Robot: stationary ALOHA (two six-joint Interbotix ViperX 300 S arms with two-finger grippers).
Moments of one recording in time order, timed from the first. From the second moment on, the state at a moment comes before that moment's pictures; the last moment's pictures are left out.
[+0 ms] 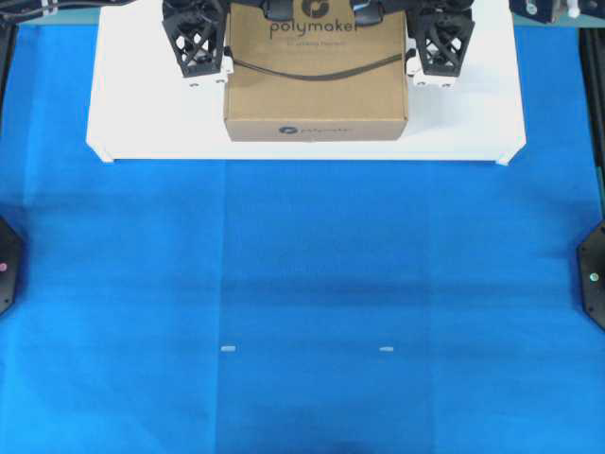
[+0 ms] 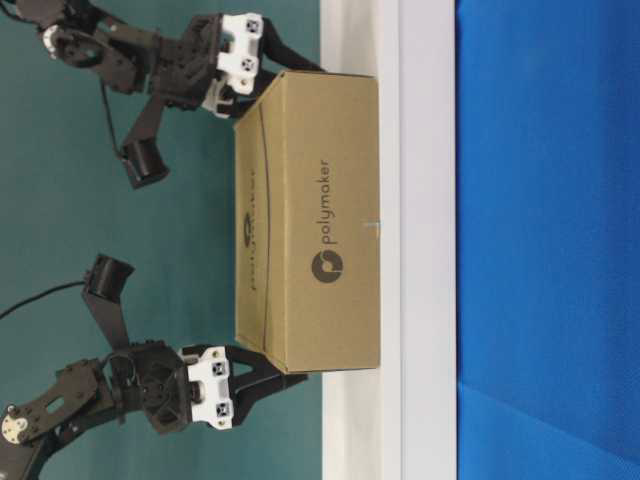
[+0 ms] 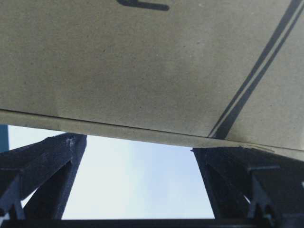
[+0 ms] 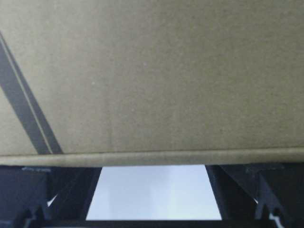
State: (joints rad) left arm 0.59 0.15 0.12 0.07 0.80 0.45; right arm -0.69 0.16 0.21 0.12 0.87 -0.76
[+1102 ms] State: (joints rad) left arm 0.63 0.04 0.30 0.06 0.63 0.43; right arm -0.78 0.11 0.37 0.18 0.71 -0.86
